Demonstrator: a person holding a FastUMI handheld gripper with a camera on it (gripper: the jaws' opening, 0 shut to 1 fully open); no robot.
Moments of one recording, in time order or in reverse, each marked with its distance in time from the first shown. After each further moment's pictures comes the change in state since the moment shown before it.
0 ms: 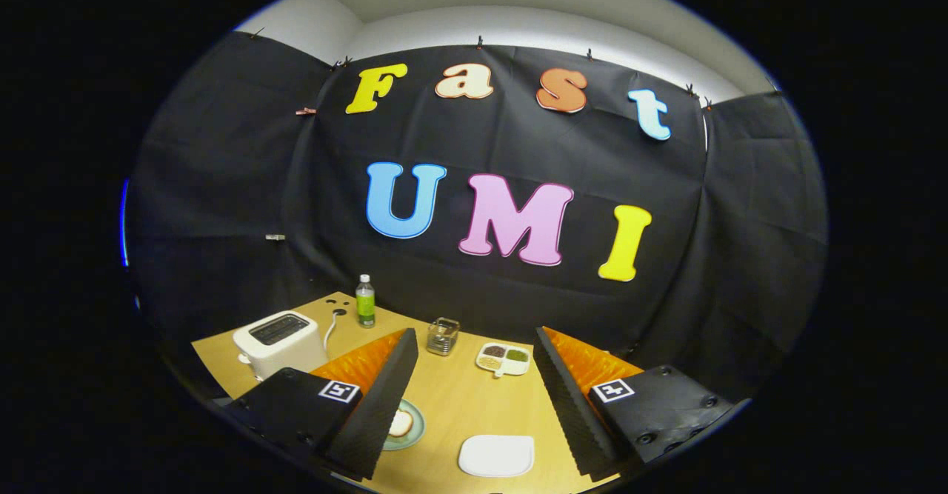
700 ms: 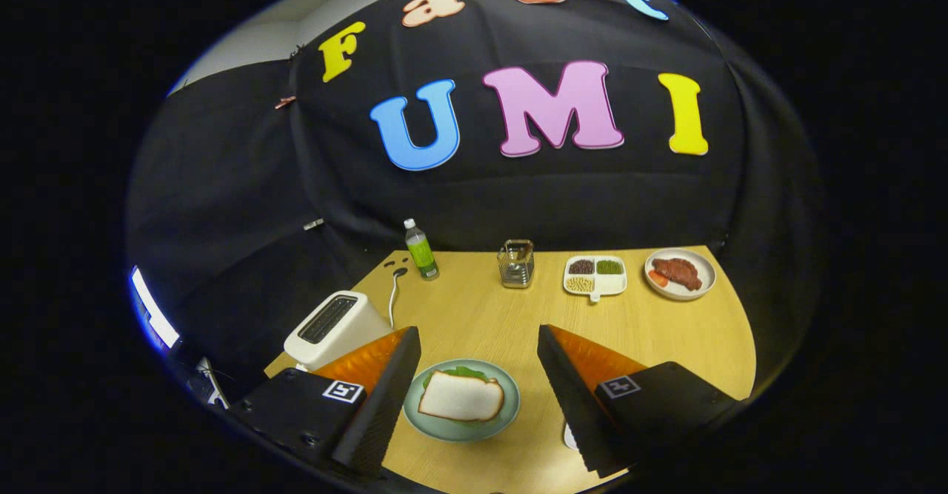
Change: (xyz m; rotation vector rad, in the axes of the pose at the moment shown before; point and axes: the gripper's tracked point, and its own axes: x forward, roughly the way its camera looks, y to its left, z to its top) arm 0.079 0.086 -0.090 0.338 0.303 0.267
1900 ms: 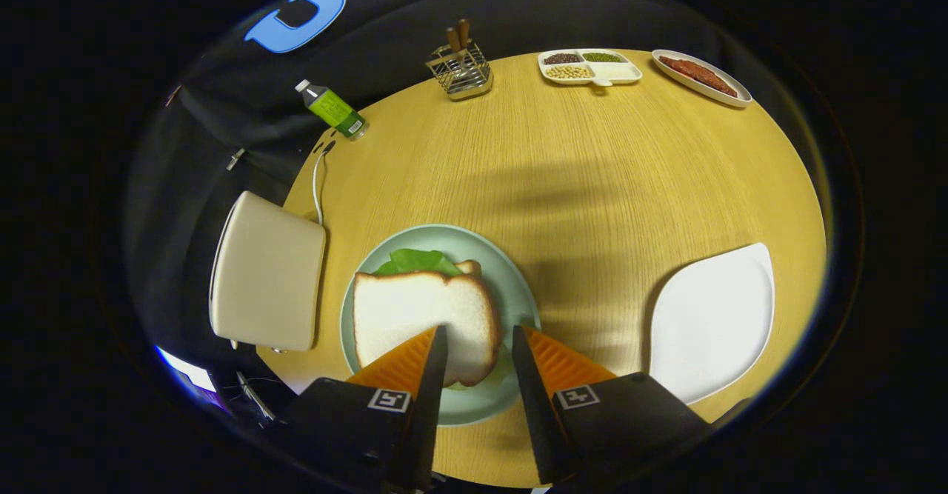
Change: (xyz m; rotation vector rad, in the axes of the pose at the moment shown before) arm 0.104 -0.022 -0.239 0.337 0.671 -0.075
